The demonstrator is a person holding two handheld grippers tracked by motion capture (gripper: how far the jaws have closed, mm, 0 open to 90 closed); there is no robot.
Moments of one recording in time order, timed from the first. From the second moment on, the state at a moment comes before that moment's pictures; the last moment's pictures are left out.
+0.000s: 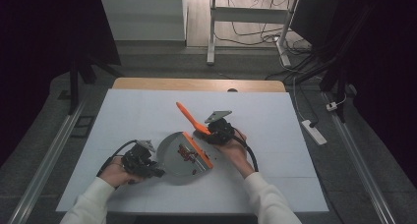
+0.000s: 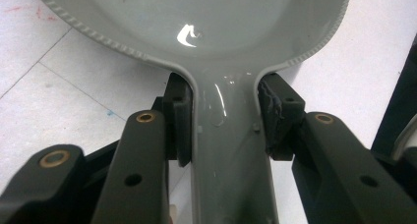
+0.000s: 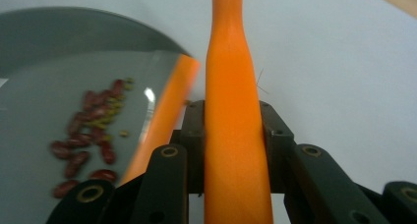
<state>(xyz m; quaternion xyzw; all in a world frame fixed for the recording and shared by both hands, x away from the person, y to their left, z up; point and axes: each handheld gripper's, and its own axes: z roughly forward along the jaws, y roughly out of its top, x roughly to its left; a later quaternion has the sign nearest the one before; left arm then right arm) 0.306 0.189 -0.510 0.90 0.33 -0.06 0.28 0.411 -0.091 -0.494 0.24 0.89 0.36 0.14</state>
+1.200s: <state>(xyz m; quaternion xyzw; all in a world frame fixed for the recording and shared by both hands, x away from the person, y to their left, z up) 0.301 0.188 -0.512 0.90 0.33 -0.05 0.28 0.390 -0.135 -0.471 0.29 0.86 0.39 0.16</state>
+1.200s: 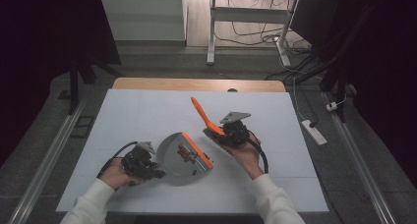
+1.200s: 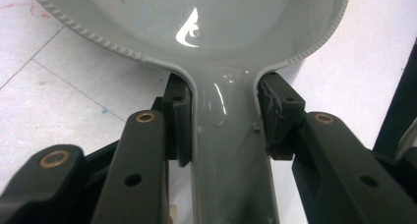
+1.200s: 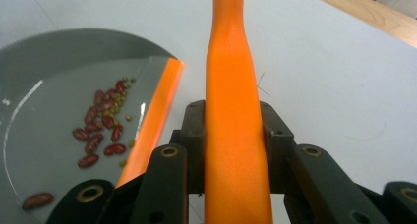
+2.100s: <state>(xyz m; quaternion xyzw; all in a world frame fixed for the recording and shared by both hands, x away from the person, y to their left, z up) 0.290 0.182 -0.514 0.90 0.32 -0.05 0.28 0.366 -0.124 -0.495 0.30 0.86 0.37 0.16</state>
